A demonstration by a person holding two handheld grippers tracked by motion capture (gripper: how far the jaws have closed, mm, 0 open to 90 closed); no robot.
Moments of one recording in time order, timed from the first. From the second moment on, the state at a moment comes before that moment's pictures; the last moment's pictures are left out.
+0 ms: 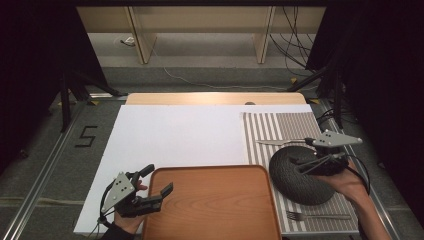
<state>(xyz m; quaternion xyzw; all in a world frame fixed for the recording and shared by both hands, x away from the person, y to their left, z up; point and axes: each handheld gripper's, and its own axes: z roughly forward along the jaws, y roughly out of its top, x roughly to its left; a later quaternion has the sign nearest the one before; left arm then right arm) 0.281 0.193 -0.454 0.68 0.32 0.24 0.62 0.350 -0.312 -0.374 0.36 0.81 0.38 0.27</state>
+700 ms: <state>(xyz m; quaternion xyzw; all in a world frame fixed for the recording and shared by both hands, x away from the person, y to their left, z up) 0.281 0.191 -0.455 0.68 0.32 0.24 0.62 0.429 -0.323 -0.377 0.37 0.86 0.27 0.22</state>
